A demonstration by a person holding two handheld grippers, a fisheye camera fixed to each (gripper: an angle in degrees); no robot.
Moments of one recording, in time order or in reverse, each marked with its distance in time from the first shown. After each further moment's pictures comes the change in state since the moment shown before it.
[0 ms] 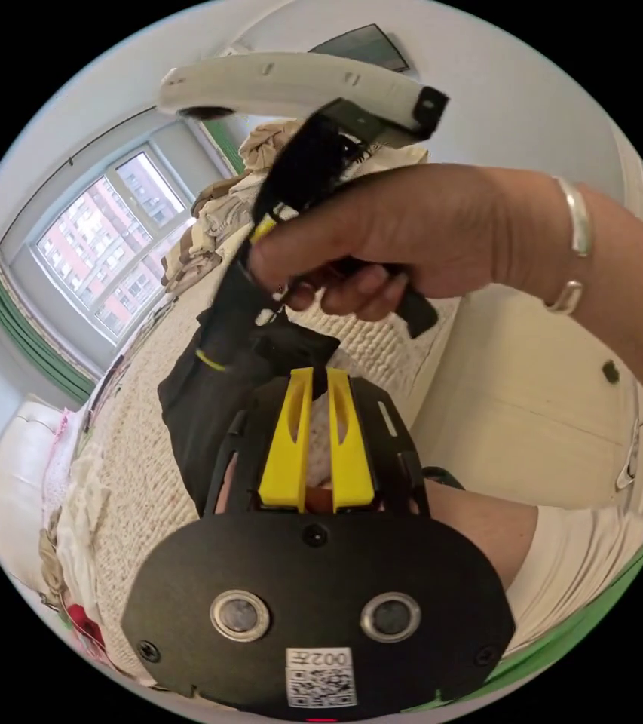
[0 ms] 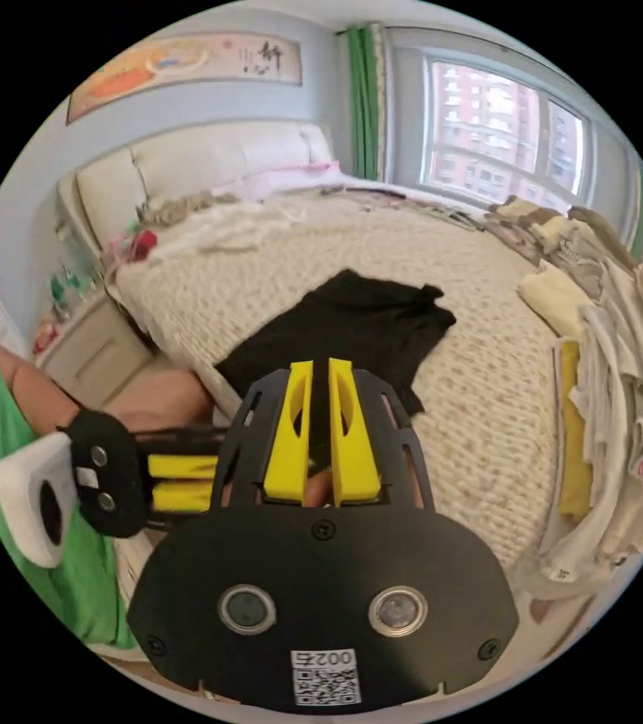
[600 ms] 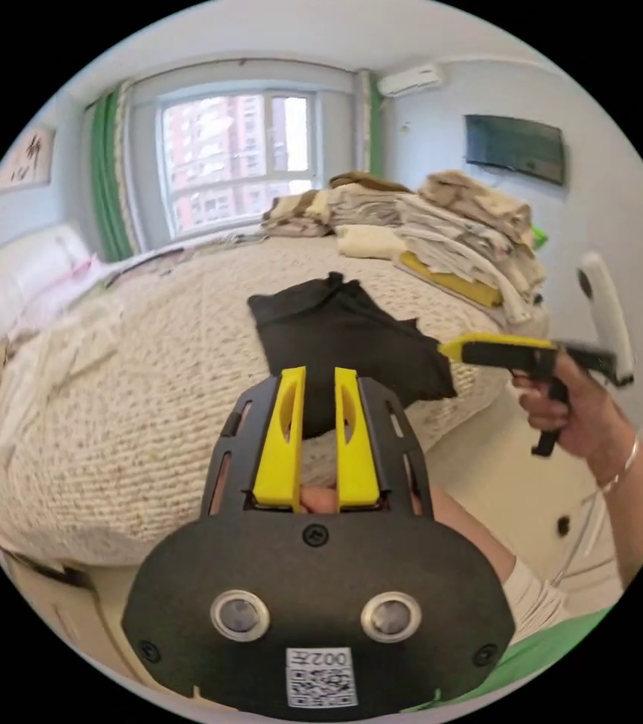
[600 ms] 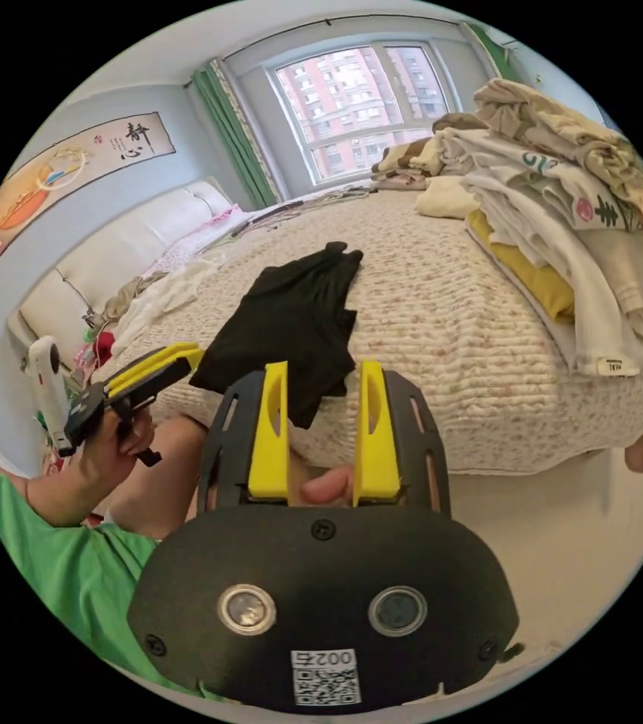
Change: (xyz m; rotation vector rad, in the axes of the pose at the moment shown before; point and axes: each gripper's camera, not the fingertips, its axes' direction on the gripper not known) left arm -0.174 0.074 -0.030 0.020 0.039 -0.662; right arm 0.045 0.109 -0.035 0.122 -0.080 0.501
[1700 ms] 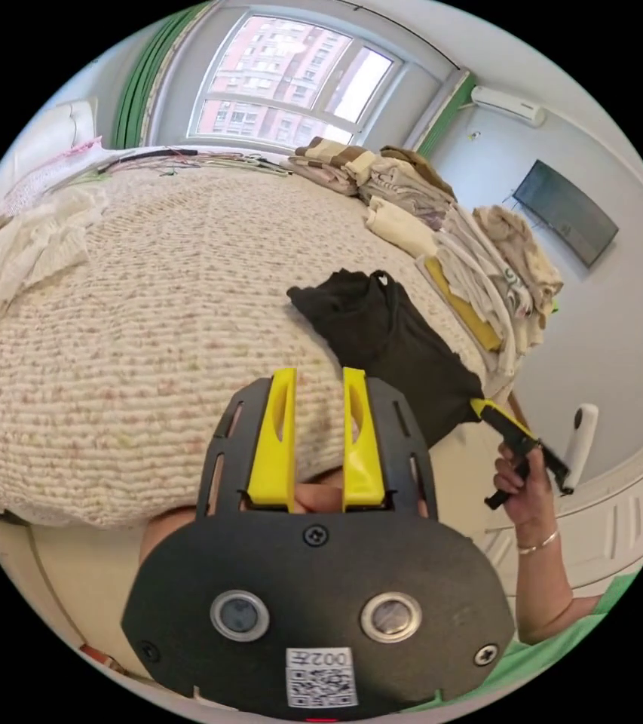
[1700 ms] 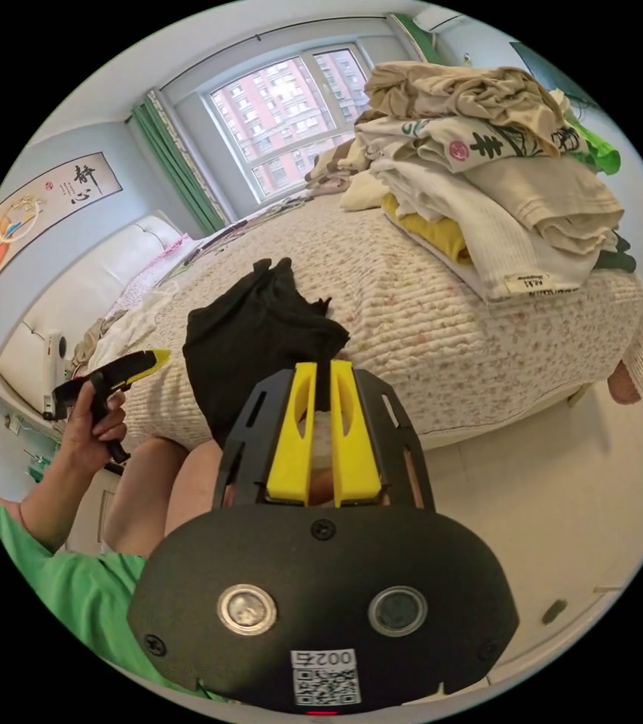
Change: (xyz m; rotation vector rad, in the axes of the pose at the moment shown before) left arm -0.095 -0.107 0.015 -0.180 0.231 -0.258; right arm 0.097 0.038 -0.060 0.088 0.052 0.181
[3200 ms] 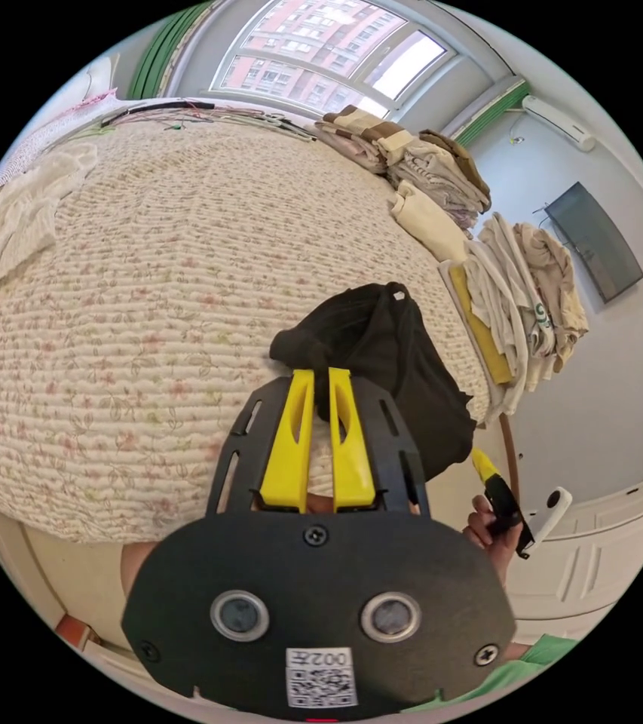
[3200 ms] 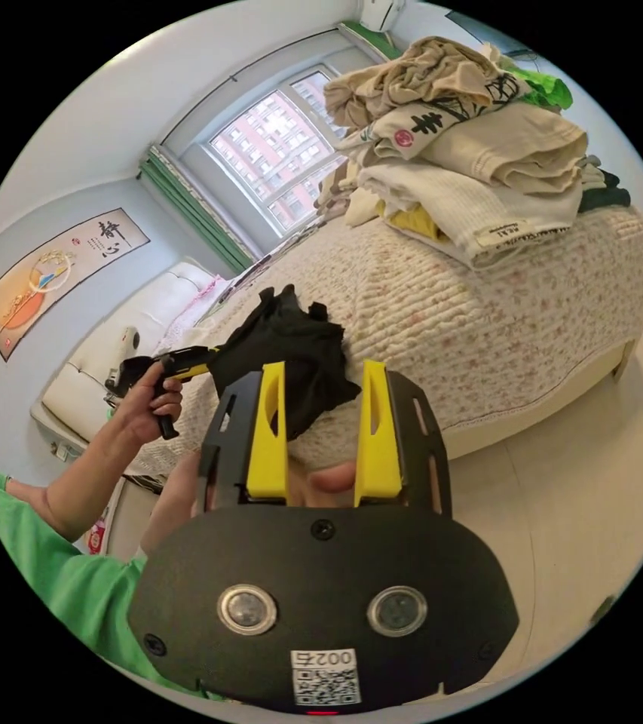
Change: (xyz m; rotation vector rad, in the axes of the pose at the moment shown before) left arm 0.061 -0.059 0.048 -0.129 0.003 -0.131; right arm 0.050 -0.001 -0.005 0.109 -0.209 0.057
